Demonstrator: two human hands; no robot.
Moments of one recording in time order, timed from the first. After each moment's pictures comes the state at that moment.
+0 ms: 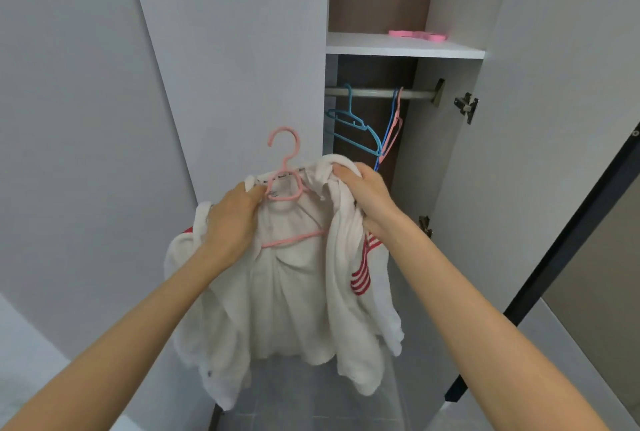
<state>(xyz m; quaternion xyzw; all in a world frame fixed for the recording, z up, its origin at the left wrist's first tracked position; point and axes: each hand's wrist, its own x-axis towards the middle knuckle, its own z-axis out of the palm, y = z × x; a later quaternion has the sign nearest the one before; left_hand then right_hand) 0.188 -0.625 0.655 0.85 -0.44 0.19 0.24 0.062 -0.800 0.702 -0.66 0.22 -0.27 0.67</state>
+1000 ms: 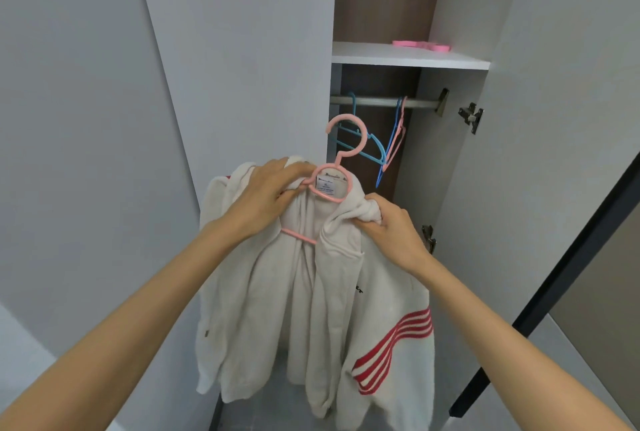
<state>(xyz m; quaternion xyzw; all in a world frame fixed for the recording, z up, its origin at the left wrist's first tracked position) 0.188 -0.653 0.703 0.72 -0.60 0.15 0.32 0.021 -0.825 0.662 -0.87 0.10 -0.28 0.39</state>
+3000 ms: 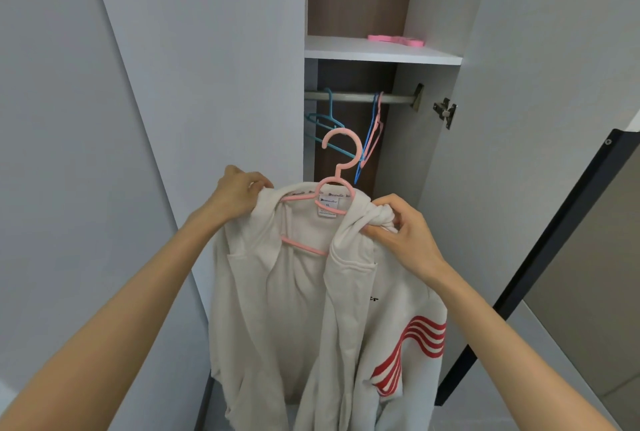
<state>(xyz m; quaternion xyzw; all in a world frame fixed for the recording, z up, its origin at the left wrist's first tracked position) 0.222 -0.682 0.693 0.87 -0.39 -0.03 0.30 -0.017 -0.856 0.655 -0.81 0.10 -0.34 0.46</state>
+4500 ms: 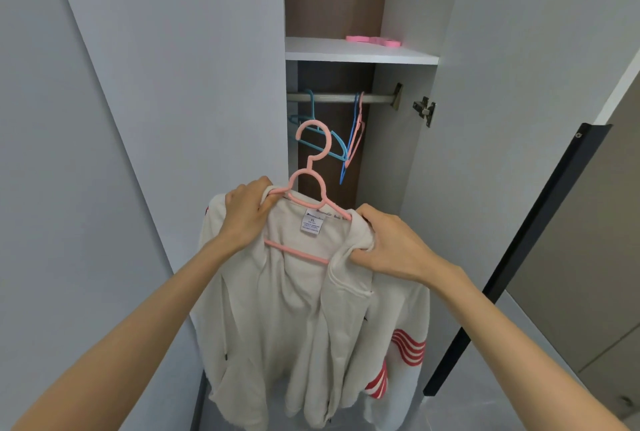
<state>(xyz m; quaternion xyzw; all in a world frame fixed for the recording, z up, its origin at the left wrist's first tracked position) 0.198 -0.706 0.666 0.81 -0.44 0.09 0.38 -0.027 -0.832 0.683 -0.94 0.18 -0.16 0.24</state>
